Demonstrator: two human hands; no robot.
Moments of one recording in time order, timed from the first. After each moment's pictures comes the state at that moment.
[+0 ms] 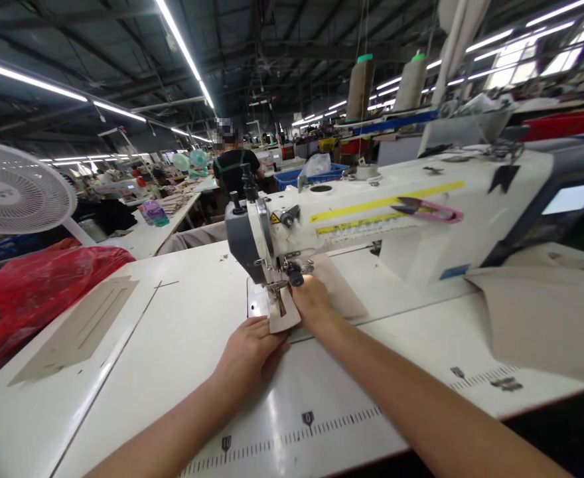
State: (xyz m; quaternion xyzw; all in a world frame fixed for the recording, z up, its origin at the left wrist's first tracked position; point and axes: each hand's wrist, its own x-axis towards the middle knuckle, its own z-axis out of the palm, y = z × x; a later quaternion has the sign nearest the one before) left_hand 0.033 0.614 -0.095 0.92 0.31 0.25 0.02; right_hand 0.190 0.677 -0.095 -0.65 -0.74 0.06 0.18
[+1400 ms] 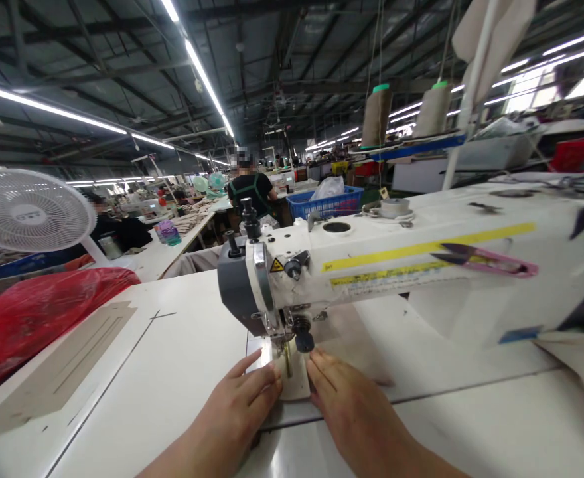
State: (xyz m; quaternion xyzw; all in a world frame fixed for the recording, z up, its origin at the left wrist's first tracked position) left_hand 0.022 0.640 -0.093 0.93 0.24 0.25 -0.14; right_hand 0.229 0.630 -0.128 -0.38 -0.85 -0.20 0.30
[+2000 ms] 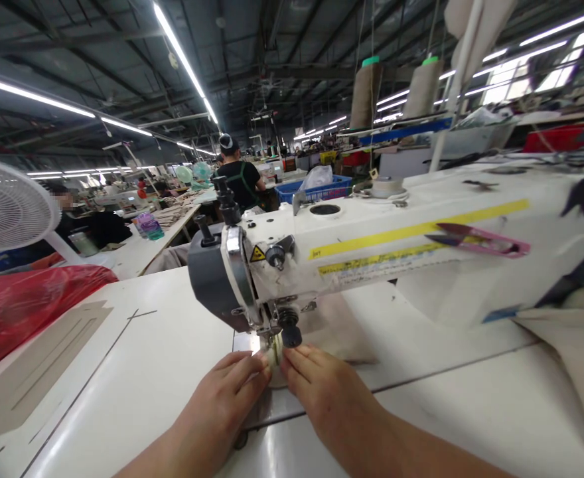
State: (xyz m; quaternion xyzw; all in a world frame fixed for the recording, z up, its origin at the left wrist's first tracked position) left_hand 0.023 0.648 -0.089 0.94 0.24 0.23 -0.10; right_hand 0.221 0.639 -0.122 -0.32 -0.88 -0.14 0.31
